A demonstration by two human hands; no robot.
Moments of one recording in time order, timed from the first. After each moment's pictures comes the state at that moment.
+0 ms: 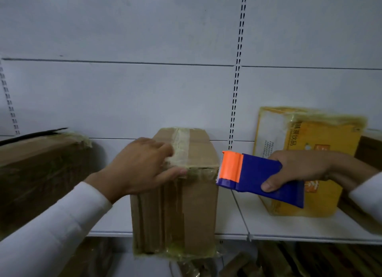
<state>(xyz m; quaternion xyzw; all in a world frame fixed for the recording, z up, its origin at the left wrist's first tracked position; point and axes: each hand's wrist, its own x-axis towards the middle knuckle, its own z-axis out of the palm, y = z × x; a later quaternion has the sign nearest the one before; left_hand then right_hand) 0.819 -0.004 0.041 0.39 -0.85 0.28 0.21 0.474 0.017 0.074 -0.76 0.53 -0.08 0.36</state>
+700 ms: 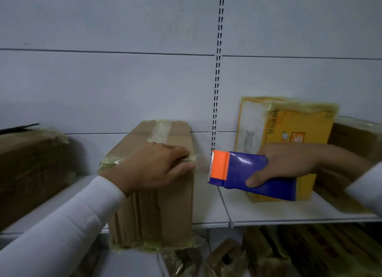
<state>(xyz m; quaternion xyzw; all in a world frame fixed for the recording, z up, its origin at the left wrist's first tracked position) 0.756 -0.021 0.025 0.33 -0.90 0.20 0.19 0.462 0.040 0.073 -0.75 0.62 -0.04 0.25</state>
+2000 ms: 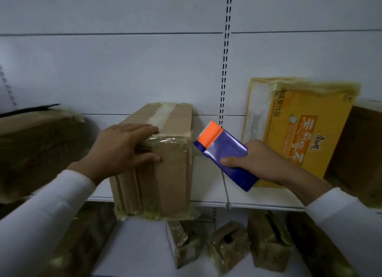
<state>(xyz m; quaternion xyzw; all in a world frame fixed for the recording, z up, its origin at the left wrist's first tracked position) 0.793 0.005 0.006 0.46 -0.81 0.28 0.22 0.468 0.014 -0.010 -0.72 0.57 -0.31 0.26</state>
